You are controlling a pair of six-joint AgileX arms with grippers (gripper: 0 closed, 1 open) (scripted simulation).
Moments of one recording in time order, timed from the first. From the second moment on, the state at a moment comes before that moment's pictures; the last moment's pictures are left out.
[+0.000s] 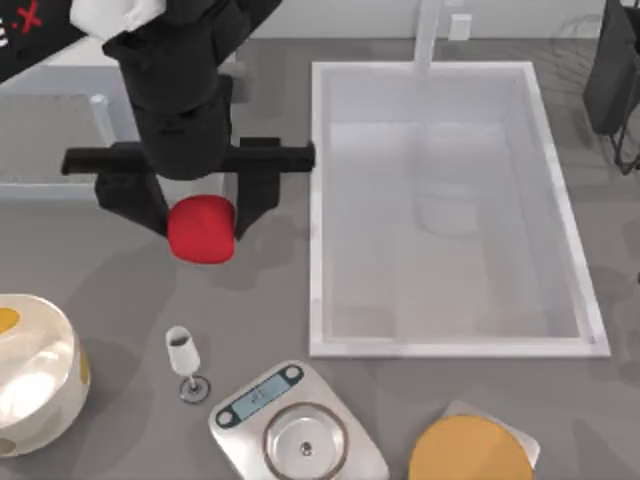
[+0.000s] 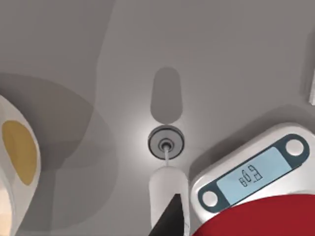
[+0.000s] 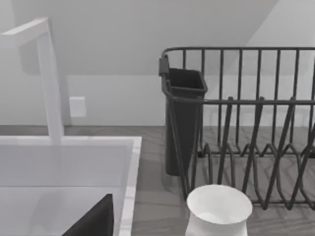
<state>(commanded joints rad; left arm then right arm) -0.55 1.88 1.71 -1.40 0.00 -0.52 0.00 0.00 0.00 0.00 0.00 0.00</state>
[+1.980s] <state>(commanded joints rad) -0.54 1.94 1.35 -0.98 0.00 -0.52 0.00 0.00 0.00 0.00 0.00 0.00</state>
